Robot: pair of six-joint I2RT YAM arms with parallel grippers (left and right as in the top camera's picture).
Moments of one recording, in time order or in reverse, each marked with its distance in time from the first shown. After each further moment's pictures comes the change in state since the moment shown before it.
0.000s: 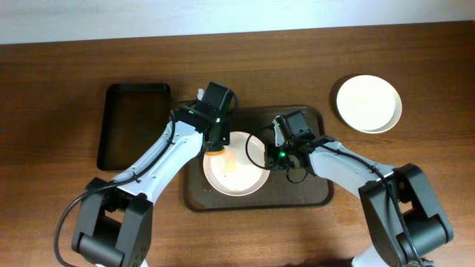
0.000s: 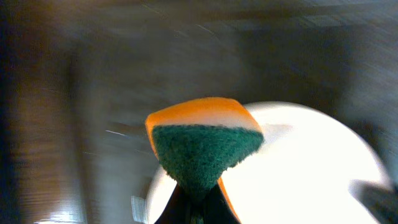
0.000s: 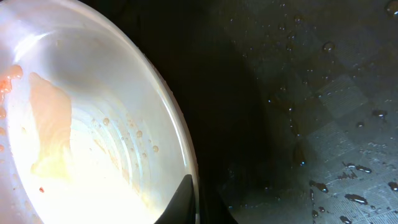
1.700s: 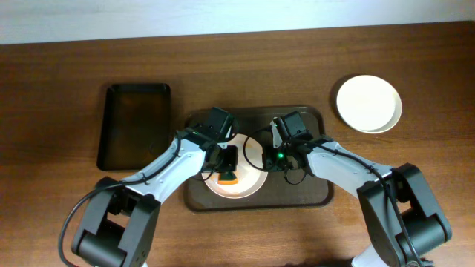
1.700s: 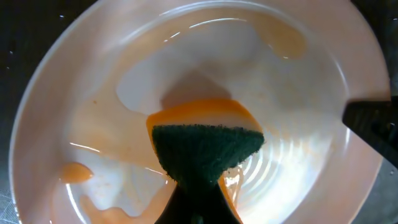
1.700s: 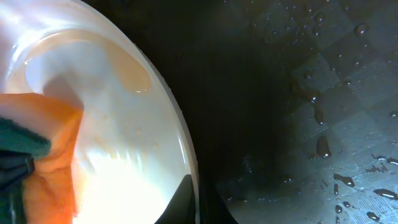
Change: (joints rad) left arm -0.031 -0.015 -0.221 0.116 0.208 -0.003; right arm 0.012 0.004 0.007 -0.018 -0.016 0.011
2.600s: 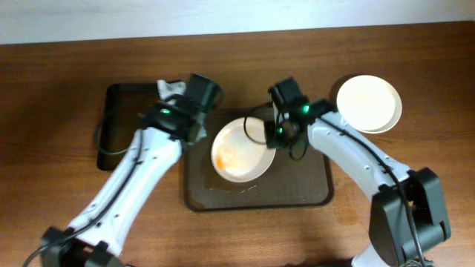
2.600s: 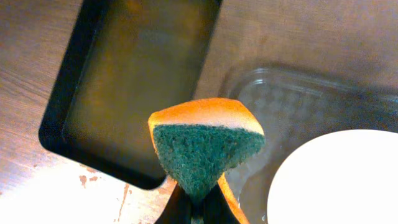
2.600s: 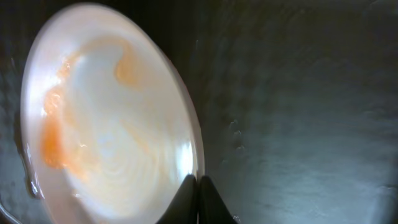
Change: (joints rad) left arm 0.068 -0.183 0.332 -0.426 -0.600 -0.219; right arm 0.000 0.002 0.434 -0.509 0.218 -0.073
